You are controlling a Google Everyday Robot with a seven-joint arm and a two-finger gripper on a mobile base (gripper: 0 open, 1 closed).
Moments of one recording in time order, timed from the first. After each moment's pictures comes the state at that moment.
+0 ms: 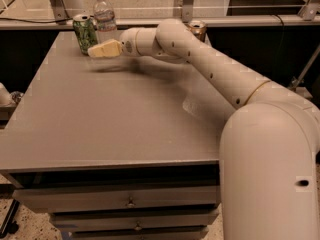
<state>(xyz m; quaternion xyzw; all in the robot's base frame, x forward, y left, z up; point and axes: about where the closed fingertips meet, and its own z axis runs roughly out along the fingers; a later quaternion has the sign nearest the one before) 0.811 0.158 0.871 -0.36 0.69 0.34 0.53</state>
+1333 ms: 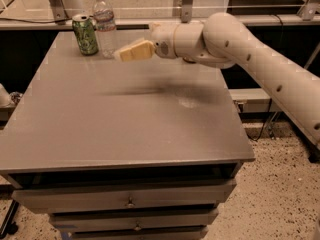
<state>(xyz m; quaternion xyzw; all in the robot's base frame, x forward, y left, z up) 0.713 0.068 0.927 -0.41 0.65 0.33 0.55</state>
